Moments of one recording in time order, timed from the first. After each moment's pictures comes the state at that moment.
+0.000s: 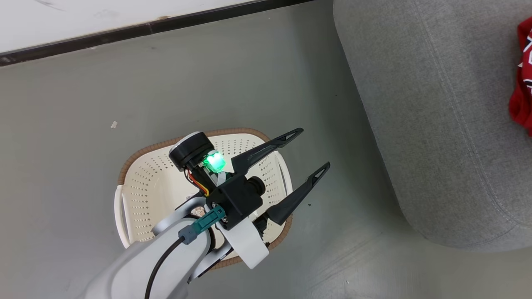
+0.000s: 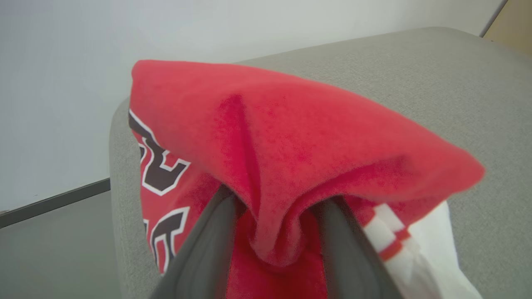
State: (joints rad) left arm -0.63 0.22 -0.80 -0.04 -0.32 -0.11 -0.13; right arm -0.63 -0.46 -0.16 0.69 0.38 0.13 -0.25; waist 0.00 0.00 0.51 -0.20
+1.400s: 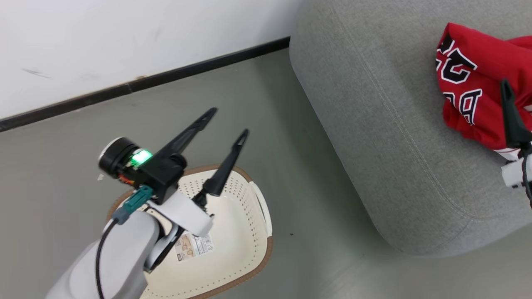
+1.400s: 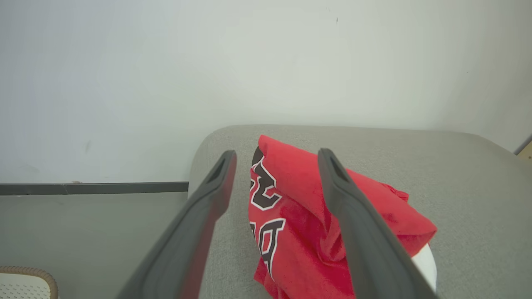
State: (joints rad) left arm -0.57 0.27 -0.63 0.11 -0.39 -0.03 -0.23; right arm -0.39 -0.37 -0.05 0.22 0.19 0.13 -0.25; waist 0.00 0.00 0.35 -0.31
